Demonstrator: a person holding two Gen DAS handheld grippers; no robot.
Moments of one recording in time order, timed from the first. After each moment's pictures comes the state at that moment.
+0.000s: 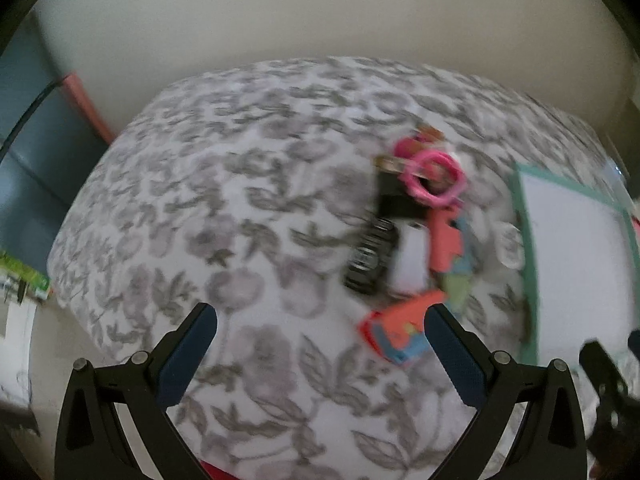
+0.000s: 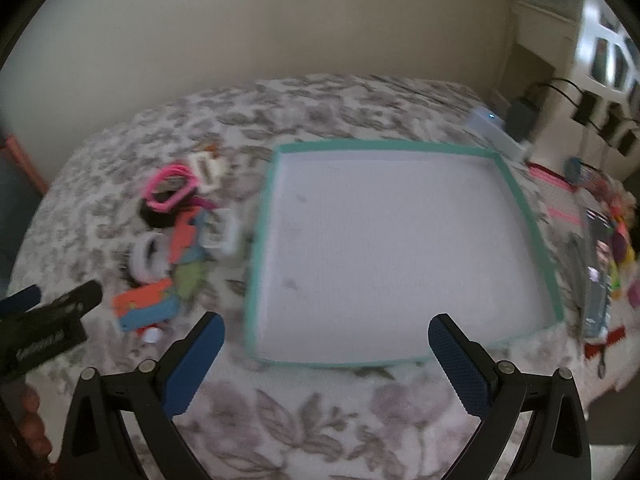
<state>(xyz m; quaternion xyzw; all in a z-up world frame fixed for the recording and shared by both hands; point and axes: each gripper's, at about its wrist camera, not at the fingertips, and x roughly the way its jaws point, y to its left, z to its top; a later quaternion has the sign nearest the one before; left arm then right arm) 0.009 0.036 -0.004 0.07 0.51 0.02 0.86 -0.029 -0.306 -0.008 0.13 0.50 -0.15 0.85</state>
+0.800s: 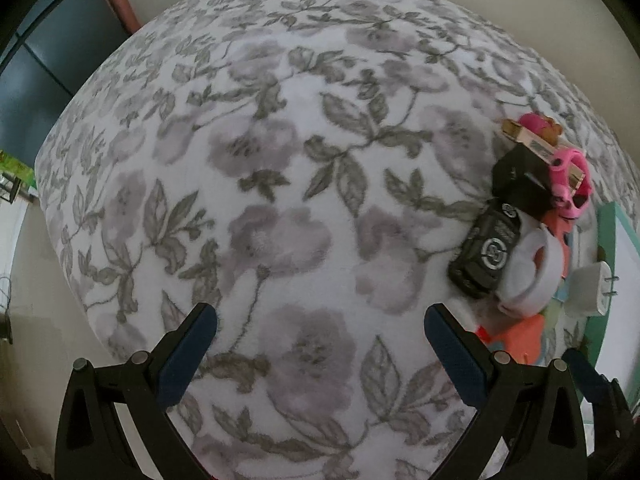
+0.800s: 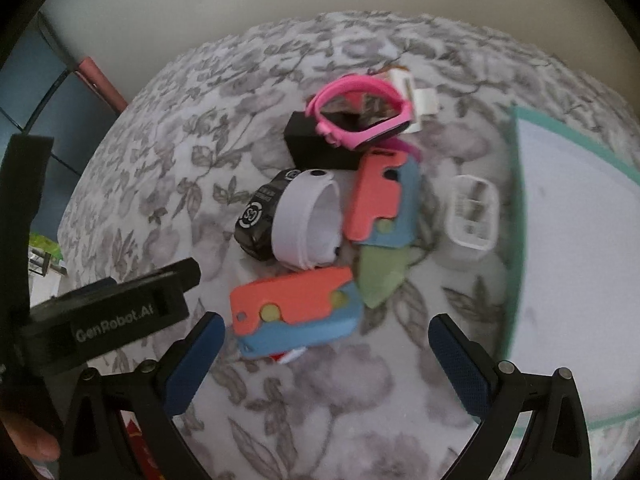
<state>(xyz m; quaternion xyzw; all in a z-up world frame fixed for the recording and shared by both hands) 0.051 0.103 -0.075 -0.04 0.62 0.09 0.78 0.072 -0.201 -0.068 0.13 0.58 0.05 0.80</state>
